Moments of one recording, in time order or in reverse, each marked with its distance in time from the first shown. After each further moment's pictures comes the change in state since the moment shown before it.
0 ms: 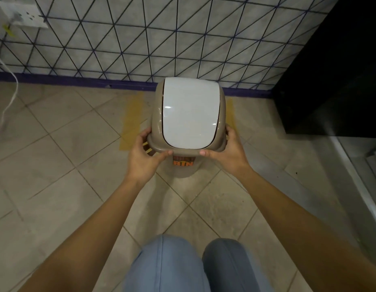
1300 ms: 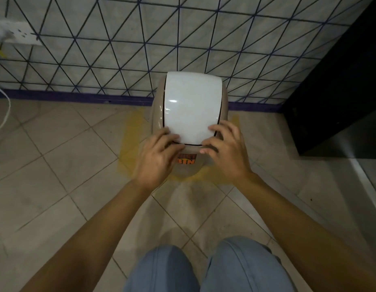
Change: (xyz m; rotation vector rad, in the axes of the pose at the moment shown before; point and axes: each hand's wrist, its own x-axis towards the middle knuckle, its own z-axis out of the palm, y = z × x) left_hand 0.093 0.010 0.033 0.899 0.002 0.949; right_hand 0.093 -0.004 0.006 -0.665 0.192 -0.638
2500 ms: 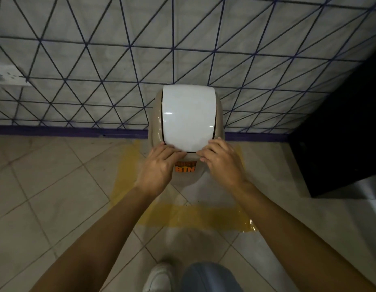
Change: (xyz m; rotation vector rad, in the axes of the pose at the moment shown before) left_hand 0.100 -0.059 0.054 0.044 -0.153 0.010; right_hand 0.102 0.063 0.040 -0.134 -0.094 -0.154
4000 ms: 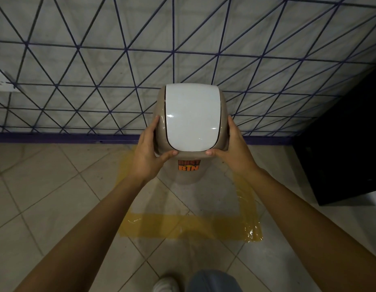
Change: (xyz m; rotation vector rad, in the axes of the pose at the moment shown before) left_hand 0.039 -0.051 0.004 -0.550 -0.003 -0.503; right_hand 0.049 0.041 0.004 0.752 -0.124 0.589
